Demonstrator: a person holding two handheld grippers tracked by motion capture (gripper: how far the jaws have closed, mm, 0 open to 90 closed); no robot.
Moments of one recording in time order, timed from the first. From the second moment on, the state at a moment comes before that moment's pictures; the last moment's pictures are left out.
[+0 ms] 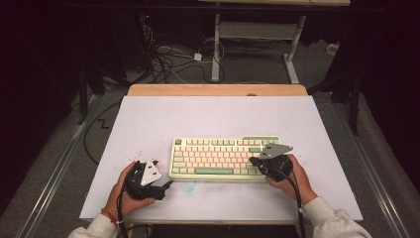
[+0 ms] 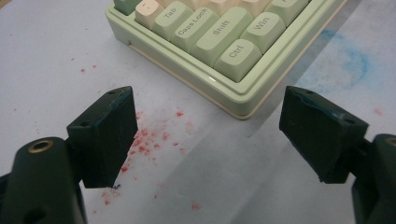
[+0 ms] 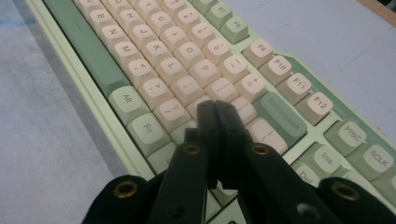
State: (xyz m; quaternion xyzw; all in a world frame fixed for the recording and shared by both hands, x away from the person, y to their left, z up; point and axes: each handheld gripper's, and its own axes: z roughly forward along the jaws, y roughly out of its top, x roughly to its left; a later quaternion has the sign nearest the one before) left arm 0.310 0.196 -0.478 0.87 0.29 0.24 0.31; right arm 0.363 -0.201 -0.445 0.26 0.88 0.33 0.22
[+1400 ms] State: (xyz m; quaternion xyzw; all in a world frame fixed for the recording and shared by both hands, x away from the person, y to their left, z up) left arm 0.309 0.208 -0.455 0.85 0.31 0.21 0.36; right arm 0.361 -0.204 -0.457 0.26 0.88 0.33 0.21
